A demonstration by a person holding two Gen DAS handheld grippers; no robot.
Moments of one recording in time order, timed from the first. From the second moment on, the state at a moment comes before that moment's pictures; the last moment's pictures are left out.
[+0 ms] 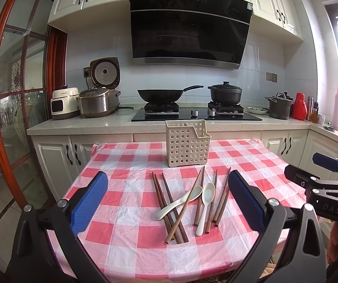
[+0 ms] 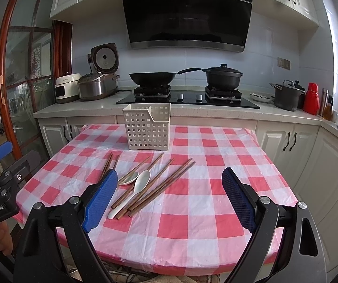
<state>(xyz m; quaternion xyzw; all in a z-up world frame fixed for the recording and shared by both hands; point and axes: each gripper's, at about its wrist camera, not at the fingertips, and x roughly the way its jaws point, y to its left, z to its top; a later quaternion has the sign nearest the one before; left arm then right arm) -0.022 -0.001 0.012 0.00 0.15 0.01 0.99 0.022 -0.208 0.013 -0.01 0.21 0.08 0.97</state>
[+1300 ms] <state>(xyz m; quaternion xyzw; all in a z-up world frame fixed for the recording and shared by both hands) -0.023 0.001 0.009 0.00 0.15 0.01 0.99 0.025 -0.207 0.007 0.00 0.22 0.09 0.97</state>
